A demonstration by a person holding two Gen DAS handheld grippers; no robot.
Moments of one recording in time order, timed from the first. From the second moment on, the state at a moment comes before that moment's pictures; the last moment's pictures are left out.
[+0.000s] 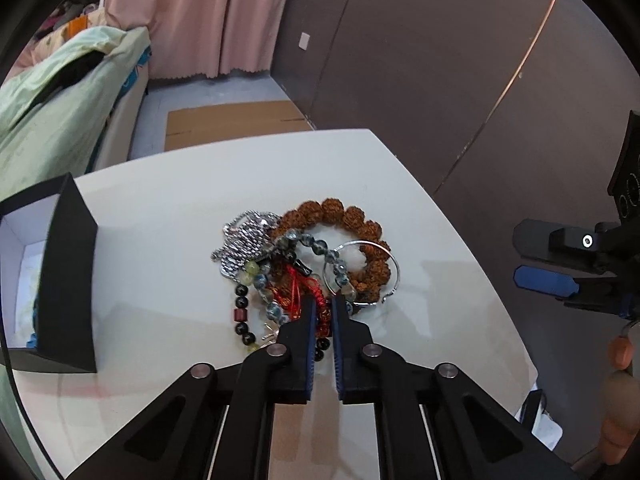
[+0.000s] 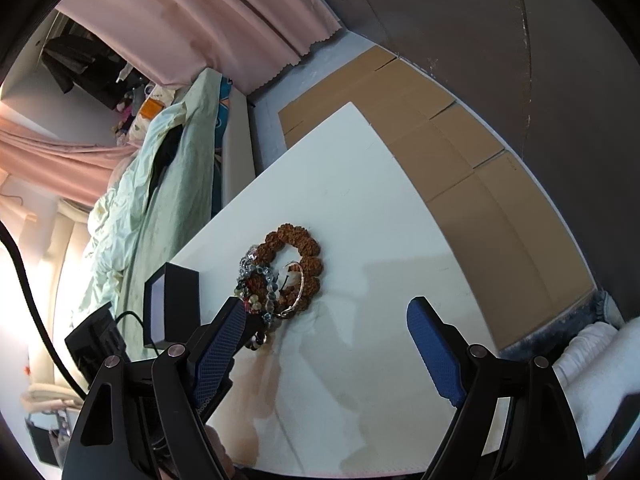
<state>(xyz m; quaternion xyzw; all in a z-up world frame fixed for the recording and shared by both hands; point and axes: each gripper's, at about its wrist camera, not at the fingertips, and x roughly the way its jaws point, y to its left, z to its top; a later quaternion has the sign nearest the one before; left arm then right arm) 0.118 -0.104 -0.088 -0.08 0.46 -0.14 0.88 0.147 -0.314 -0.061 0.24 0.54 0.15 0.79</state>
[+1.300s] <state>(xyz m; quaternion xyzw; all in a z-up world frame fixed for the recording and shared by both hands) 0.074 -0.016 -0.009 -0.17 0.36 -0.12 0.91 0.164 -0.272 -0.111 0.31 0.58 0.16 0.74</state>
